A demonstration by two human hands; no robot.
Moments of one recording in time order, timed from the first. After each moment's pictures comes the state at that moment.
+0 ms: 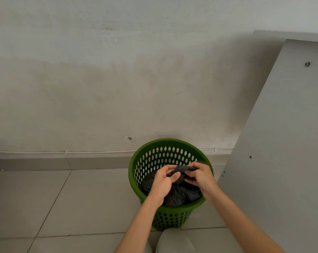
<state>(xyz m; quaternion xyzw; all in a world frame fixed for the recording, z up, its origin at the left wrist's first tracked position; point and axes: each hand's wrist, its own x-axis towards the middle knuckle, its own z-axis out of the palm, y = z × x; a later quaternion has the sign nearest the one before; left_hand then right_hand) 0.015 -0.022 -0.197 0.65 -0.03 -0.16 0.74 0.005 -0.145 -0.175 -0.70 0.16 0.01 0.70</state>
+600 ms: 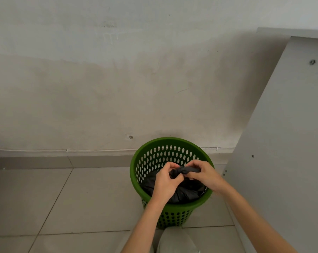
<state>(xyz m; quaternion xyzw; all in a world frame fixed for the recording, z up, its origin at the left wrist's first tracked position) 0.012 -0.021 -0.198 0.77 -0.11 -0.04 0.63 0.006 -0.165 -0.166 -0.84 -0.01 0.09 0.53</state>
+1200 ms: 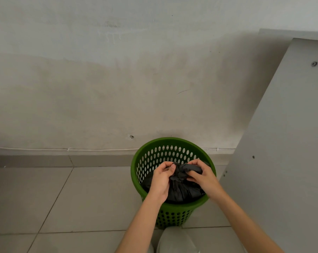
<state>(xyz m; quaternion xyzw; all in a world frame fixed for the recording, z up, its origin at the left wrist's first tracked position) 0.015 -0.018 -0.189 0.50 0.05 -0.17 0.85 -0.005 -0.149 -0.177 -0.75 0.05 0.01 0.66</state>
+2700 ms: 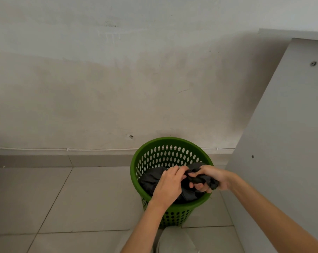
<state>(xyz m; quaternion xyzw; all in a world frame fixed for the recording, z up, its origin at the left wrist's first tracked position) 0.013 -0.023 -0.216 0.90 -0.30 0.12 0.29 0.015 -0.180 -0.145 -0.70 0.11 0.42 0.56</state>
